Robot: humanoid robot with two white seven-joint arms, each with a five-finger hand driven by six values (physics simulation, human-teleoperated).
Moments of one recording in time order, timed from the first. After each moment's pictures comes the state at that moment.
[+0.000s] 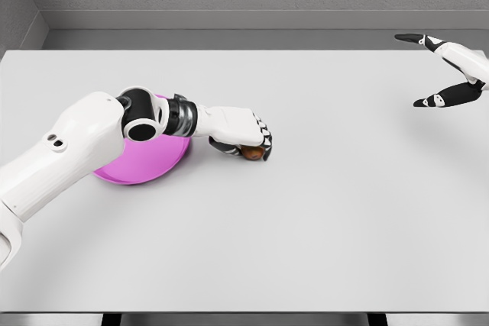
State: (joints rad) left arm -0.96 0.35 -1.12 -1.12 -0.57 -0.61 -0.43; right arm -0.52 -0.70 0.18 -1.11 0.01 -0.61 0.61
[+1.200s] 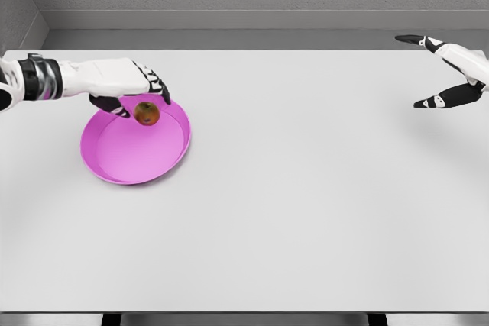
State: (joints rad) left arm -1.01 0.78 -1.04 -1.22 -0.36 -0.61 -0.43; right arm -0.52 -0.70 0.18 -1.11 0.01 -0.61 0.61
